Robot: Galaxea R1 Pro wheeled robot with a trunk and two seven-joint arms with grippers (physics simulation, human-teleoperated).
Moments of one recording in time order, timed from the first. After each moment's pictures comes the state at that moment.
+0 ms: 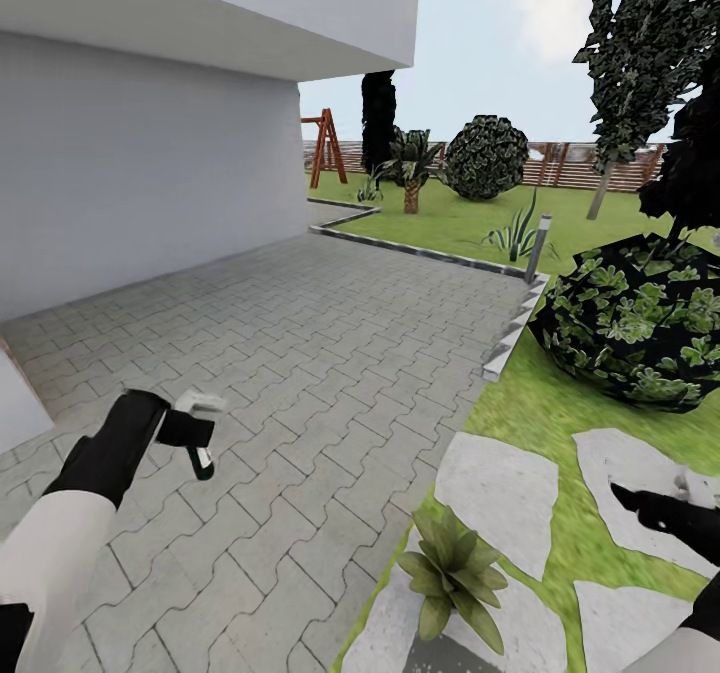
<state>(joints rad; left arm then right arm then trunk) -0.86 0.22 0.03 -0.87 -0.32 0.95 -0.53 -0.59 0.06 -1.14 -1.51 0.92 0.45 0.99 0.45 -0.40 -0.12</state>
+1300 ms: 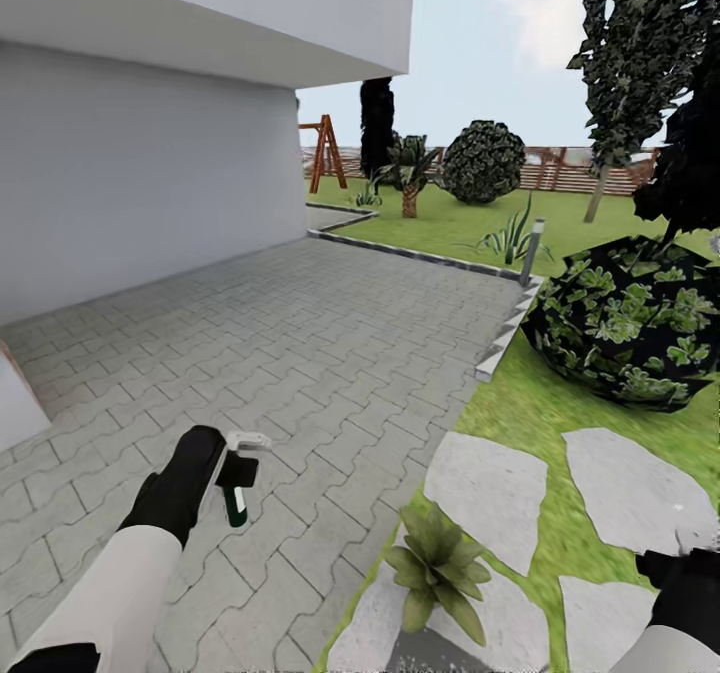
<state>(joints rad) -0.75 -0.01 0.10 -0.85 -0.32 1.00 -0.25 -0.59 0.06 -1.15 -1.24 1.15 0.57 0.49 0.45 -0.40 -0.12</state>
